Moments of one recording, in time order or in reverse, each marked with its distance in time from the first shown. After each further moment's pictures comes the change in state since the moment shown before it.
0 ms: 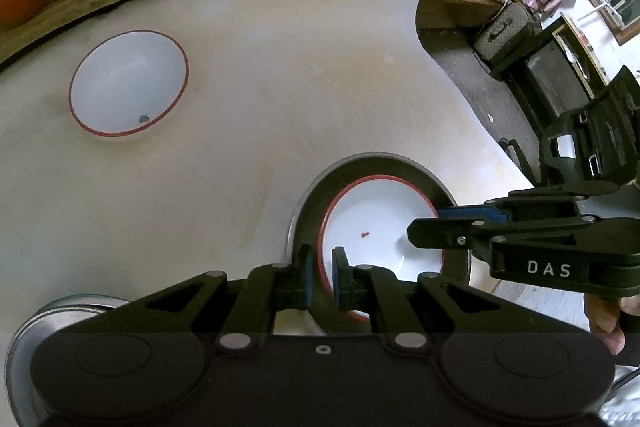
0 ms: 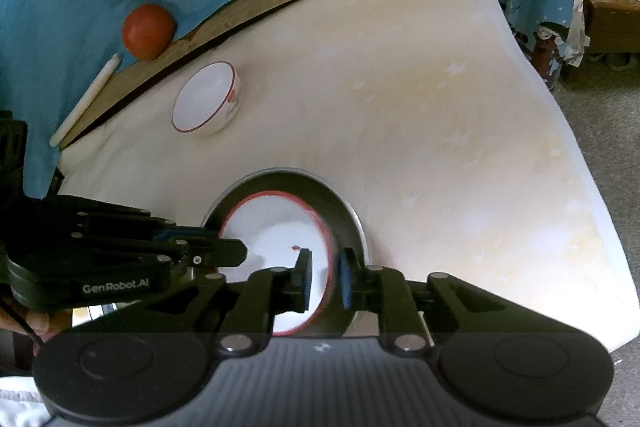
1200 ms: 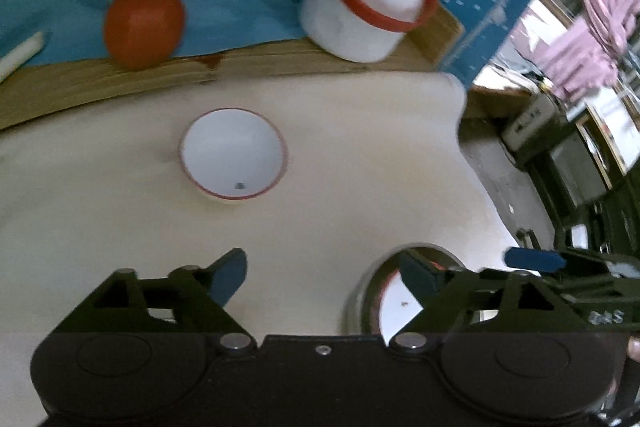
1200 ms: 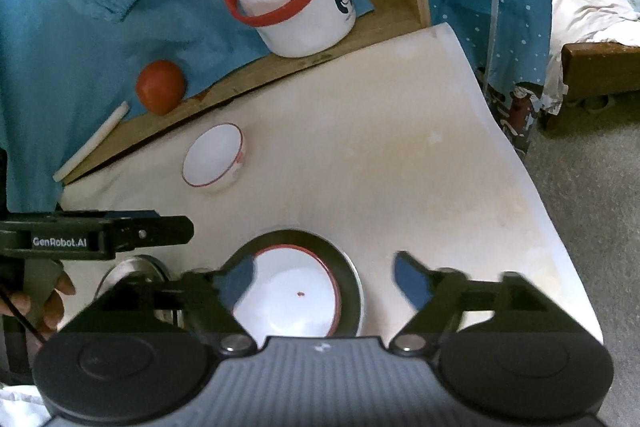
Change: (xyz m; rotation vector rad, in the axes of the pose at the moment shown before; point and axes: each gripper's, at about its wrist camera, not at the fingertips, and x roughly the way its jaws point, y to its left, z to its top) left arm -0.071 0.036 -0.009 -0.161 -0.248 0.077; right arm -0.036 0.010 0.003 -0.019 -0.174 -0.037
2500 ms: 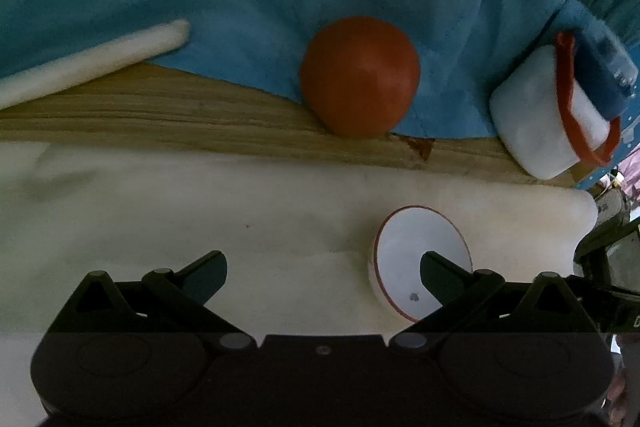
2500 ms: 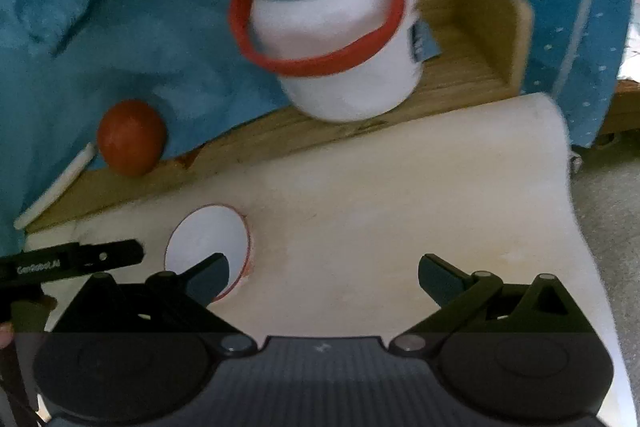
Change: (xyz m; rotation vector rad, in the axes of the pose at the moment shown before) left arm 0.020 0.115 0.044 -0.230 -0.104 0.172; right arm 0.092 0.046 0.085 -0.048 -0.018 -0.061
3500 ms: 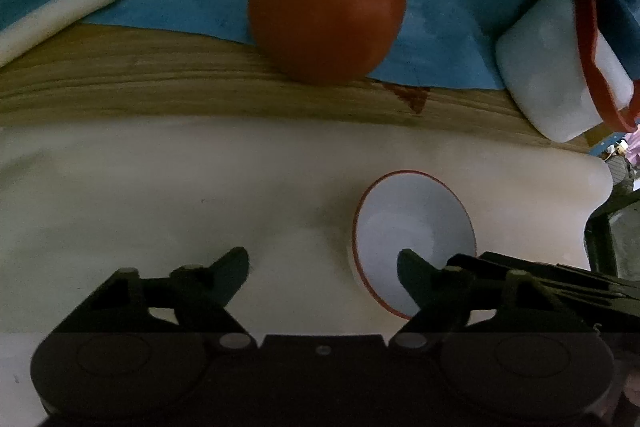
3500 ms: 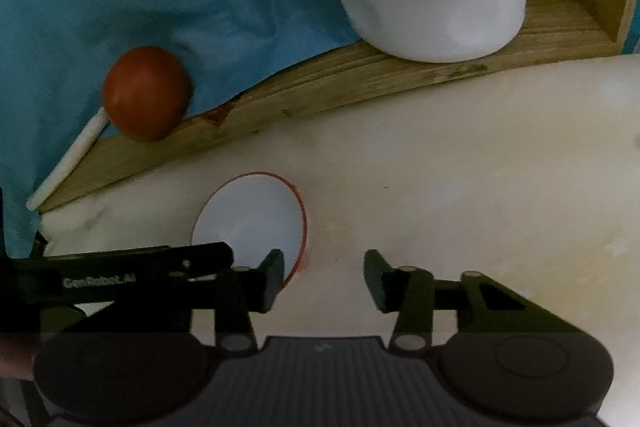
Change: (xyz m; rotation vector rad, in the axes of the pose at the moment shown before) left arm 0.042 -0.014 0.002 0.022 0.128 -0.007; right arm 0.059 0.027 0.007 -0.001 0.124 0.114
